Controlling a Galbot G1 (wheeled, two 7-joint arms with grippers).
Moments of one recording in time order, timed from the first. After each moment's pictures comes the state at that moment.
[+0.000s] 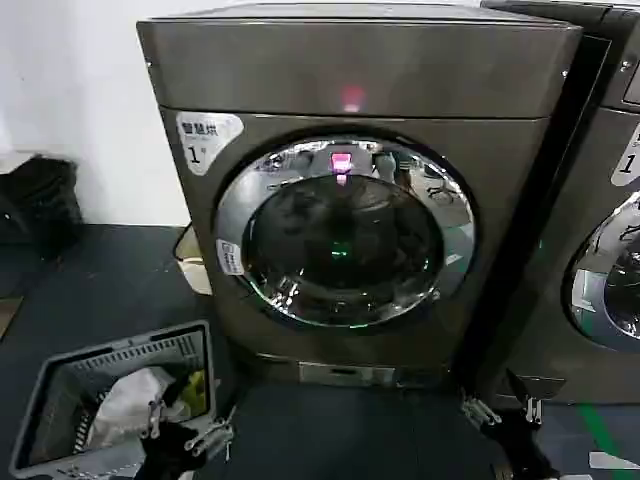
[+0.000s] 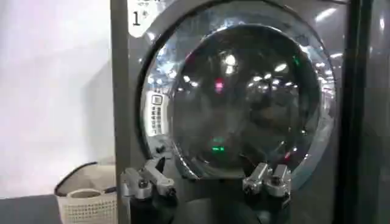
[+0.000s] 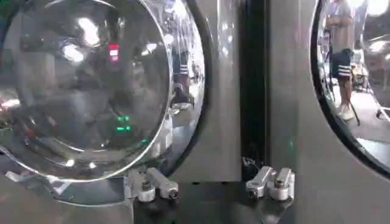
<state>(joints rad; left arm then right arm) 1.87 -1.50 -0.69 -2.46 -0.19 0.08 0.33 -1.68 1.39 0.79 2.22 0.35 -0.07 -0.18</state>
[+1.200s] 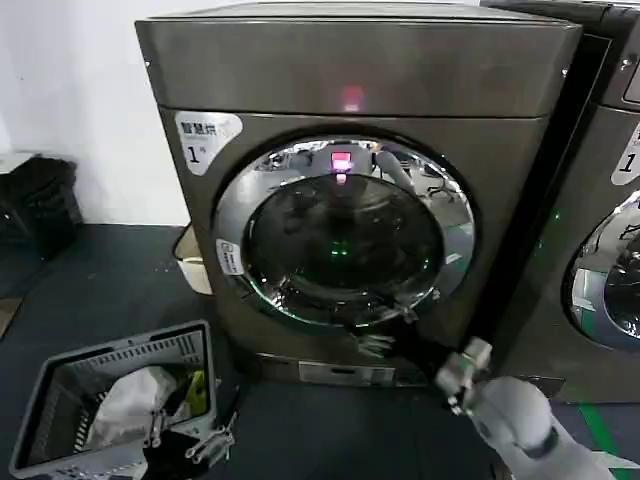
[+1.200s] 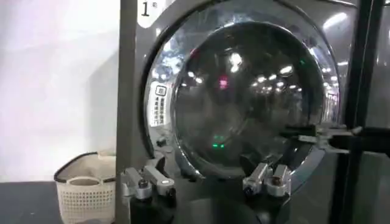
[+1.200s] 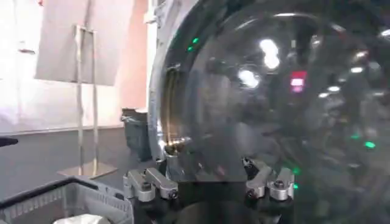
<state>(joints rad) 1.91 -1.54 -0.68 -2.43 -0.18 0.04 0.34 -0.85 0.98 0.11 1.87 0.58 -0.16 -0.35</state>
